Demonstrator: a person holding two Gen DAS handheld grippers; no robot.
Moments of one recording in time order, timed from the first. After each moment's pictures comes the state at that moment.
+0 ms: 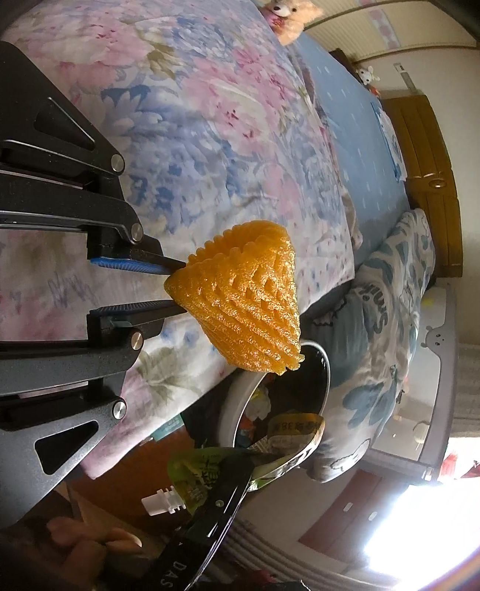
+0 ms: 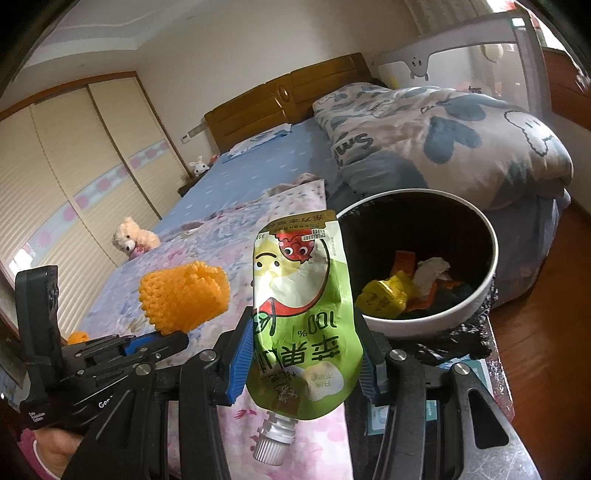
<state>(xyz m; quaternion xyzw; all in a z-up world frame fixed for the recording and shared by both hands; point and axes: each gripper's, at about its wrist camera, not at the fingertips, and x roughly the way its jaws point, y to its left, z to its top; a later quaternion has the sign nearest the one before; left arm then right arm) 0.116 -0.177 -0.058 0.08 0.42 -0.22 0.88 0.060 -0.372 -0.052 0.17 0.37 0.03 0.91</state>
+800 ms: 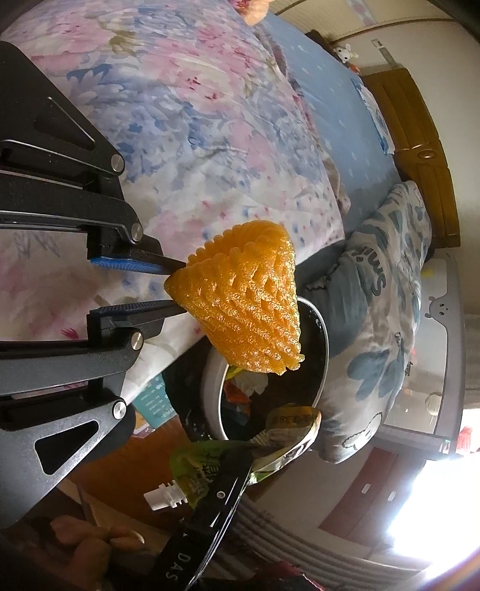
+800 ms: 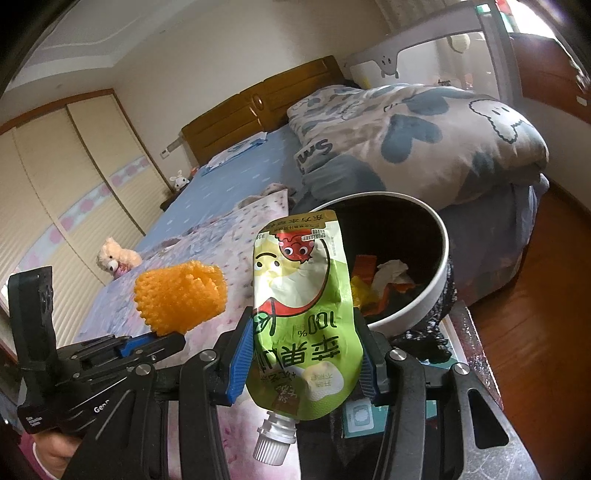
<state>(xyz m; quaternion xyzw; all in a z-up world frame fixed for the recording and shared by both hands) 0.123 -0.228 -0.053 0.11 0.41 -0.25 0.87 0.056 -0.418 -0.055 0.19 0.37 -0.01 0.91</state>
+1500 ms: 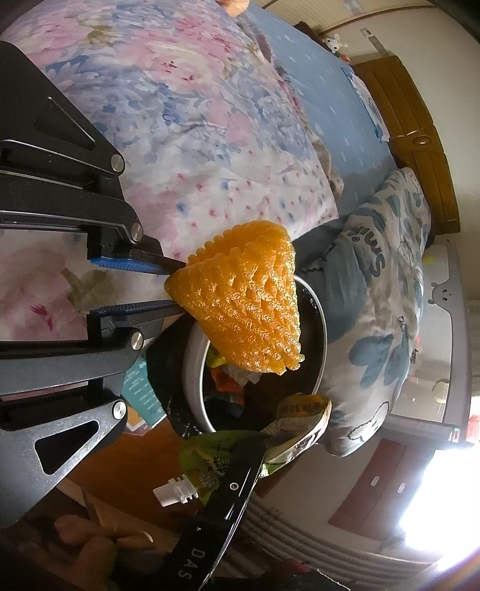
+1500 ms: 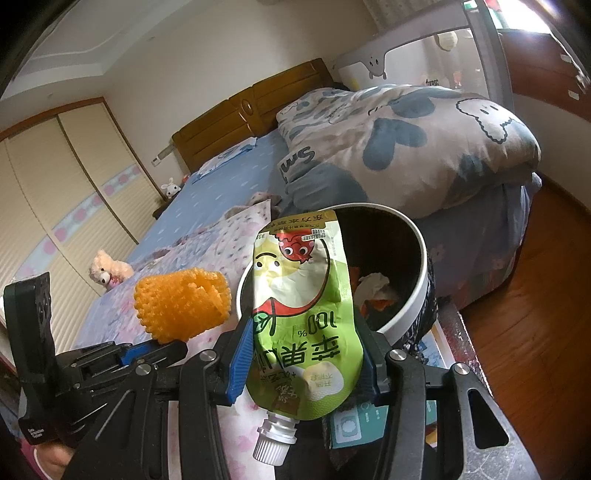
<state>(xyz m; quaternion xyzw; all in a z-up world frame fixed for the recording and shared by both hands) 0.133 -0.257 -0.054 0.13 0.41 -0.27 0.86 0.068 -0.440 -0.055 0.20 0.36 -0.03 0.91</state>
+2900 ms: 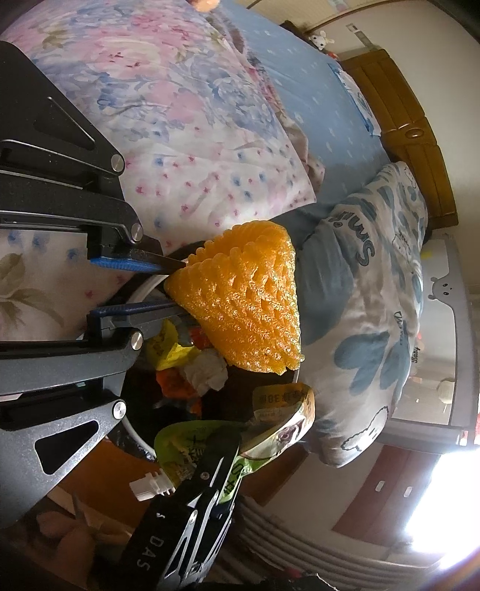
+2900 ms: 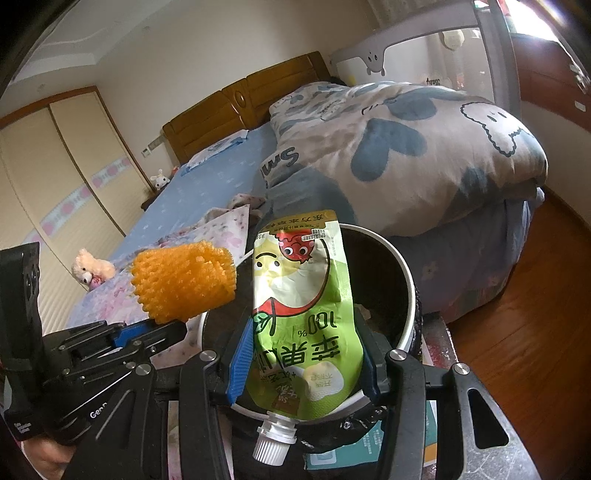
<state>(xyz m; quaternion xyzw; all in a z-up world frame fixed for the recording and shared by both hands) 0.177 -0.311 -0.050 0.15 0.40 -0.26 0.86 0.114 -0.471 -0.063 0.18 0.38 -0.04 0.90</state>
